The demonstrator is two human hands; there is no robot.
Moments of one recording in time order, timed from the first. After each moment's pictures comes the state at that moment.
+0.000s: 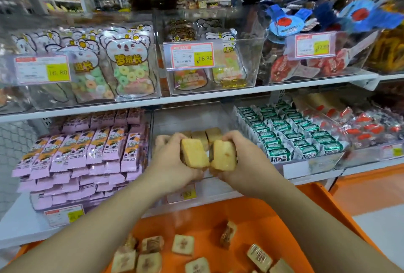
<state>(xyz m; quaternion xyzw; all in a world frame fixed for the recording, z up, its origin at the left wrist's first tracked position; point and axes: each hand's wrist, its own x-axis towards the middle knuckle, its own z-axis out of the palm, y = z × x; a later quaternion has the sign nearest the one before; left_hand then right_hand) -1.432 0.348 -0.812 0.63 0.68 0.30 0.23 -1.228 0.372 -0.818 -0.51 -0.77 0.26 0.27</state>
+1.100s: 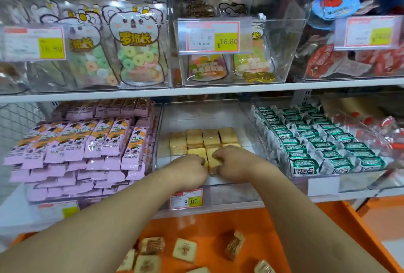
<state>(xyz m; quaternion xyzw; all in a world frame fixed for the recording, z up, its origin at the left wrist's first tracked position) -1.438 0.431 -0.884 0.66 0.71 0.04 0.24 -1.279 0.487 -0.884 -0.53 -0.82 0.19 -0.03</state>
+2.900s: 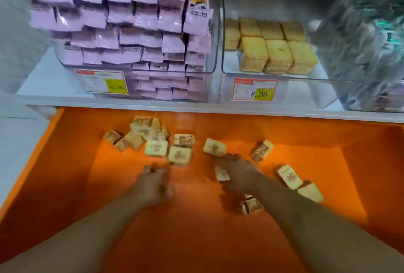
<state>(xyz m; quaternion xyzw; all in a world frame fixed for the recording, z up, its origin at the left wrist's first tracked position) -1.576 0.199 -1.144 0.53 0.76 -0.01 0.37 -1.317 0.327 -1.126 -0.41 -0.85 0.22 -0.23</state>
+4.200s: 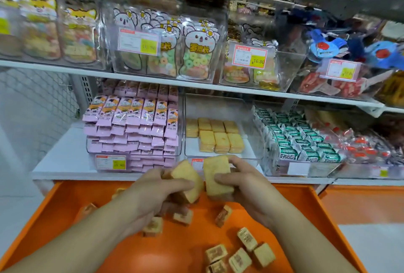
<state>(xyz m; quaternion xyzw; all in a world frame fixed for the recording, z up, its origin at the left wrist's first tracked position) -1.493 0.202 -0.836 0.30 0.56 0.45 0.63 -1.276 0.272 -0.824 -0.42 -0.52 0.68 0.30</state>
